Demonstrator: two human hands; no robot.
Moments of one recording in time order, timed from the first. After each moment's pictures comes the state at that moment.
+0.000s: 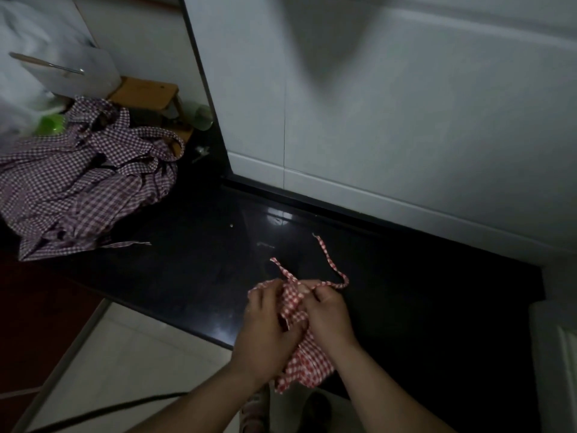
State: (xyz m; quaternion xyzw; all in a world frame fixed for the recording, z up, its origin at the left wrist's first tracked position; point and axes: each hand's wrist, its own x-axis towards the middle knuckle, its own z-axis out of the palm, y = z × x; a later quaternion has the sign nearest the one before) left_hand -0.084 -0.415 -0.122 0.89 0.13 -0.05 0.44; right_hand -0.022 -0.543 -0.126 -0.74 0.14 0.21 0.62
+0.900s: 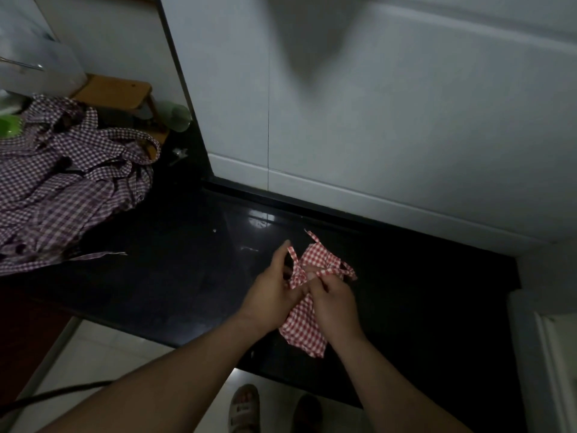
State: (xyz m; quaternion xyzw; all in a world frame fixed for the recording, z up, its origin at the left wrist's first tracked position) left_hand 0.000 -0.412 -0.135 0.85 0.03 -0.11 0.51; right_hand -0.001 -0.561 -0.125 -0.80 0.13 0.13 0.57
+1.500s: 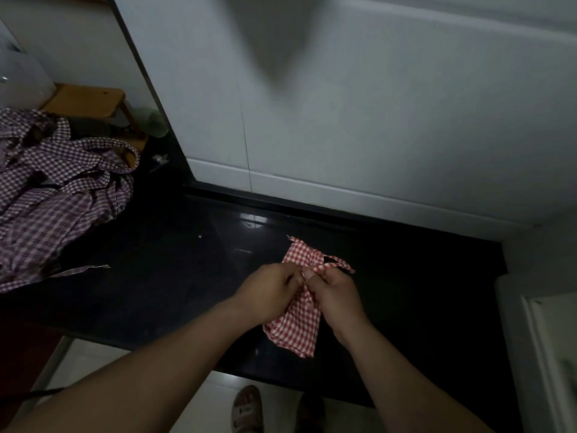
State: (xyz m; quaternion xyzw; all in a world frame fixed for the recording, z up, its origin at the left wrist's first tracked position) left_hand 0.024 -0.418 -0.112 0.90 -0.11 -0.16 0.39; right_hand 0.009 -0.583 -0.118 -0.71 0.18 0.16 0.66
